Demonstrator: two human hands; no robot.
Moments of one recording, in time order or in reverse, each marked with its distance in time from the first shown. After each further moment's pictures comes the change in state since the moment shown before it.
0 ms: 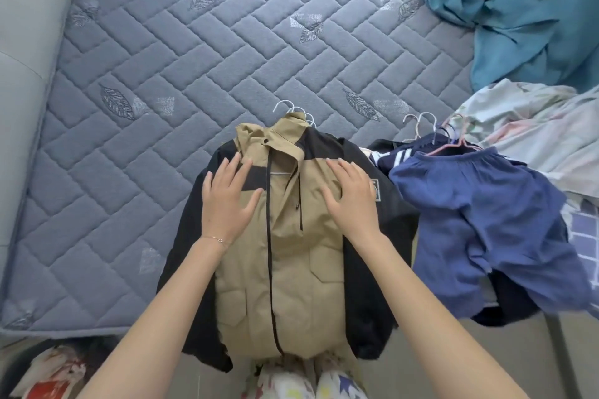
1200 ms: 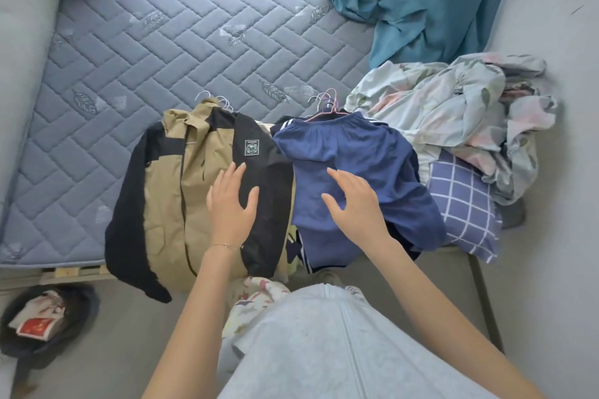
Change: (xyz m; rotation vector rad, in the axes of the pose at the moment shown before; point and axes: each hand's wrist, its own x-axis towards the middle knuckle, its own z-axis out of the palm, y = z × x) left_hand -0.198 0.394 0.002 -0.185 0.062 -0.181; right_hand -0.225 0.224 -0.304 0.085 -0.034 -0.114
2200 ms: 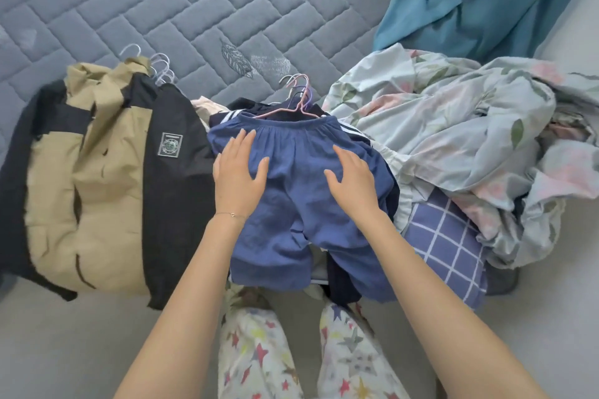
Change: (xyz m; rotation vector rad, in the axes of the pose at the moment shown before) left_hand 0.163 0.088 0.241 0.003 -0.042 -0.128; right_hand 0.230 0.243 0.007 -0.060 -0.244 0.152
